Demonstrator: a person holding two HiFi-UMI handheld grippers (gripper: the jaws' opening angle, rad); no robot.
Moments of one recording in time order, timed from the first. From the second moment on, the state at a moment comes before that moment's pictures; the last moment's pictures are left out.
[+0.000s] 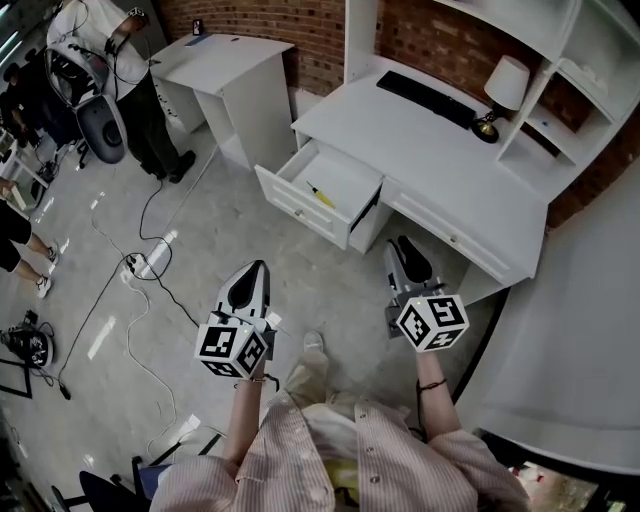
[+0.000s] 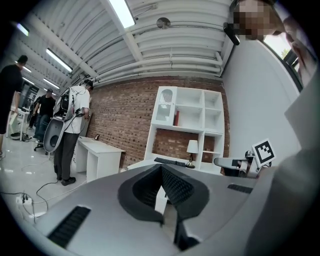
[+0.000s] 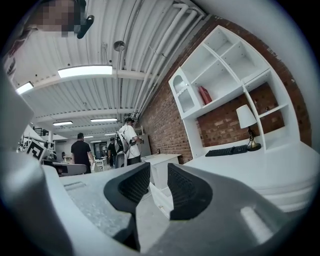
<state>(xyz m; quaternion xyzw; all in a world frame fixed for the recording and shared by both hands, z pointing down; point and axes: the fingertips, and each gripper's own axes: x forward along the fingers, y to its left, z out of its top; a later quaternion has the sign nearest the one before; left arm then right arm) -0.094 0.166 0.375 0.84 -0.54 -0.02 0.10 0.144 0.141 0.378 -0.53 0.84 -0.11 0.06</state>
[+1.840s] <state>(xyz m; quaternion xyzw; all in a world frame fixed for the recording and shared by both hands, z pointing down) -0.117 -0.189 0.501 0.83 -0.49 0.06 0.26 0.049 -0.218 0.530 -0.45 0.84 -0.26 -0.13</state>
